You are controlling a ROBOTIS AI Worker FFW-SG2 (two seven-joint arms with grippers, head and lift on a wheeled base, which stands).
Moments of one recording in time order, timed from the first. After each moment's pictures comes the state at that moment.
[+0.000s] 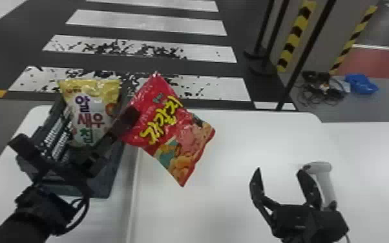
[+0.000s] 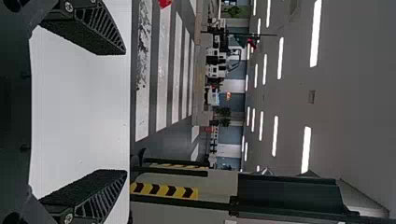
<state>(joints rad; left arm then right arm) 0.08 0.02 0.09 -1.62 0.88 0.41 -0.73 0.54 0.00 -0.04 -1.82 0.03 -0.28 -0.05</state>
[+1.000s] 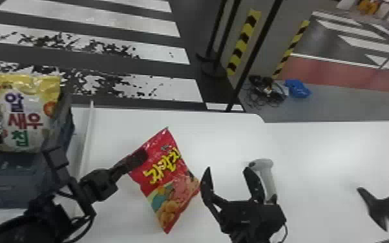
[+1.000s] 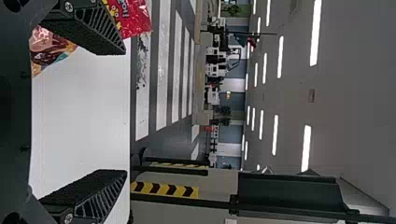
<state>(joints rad) -0.13 0.00 -0.24 -1.17 0.67 0.29 -0.64 0.54 0.00 -0.04 -1.83 0.03 -0.28 -0.05</state>
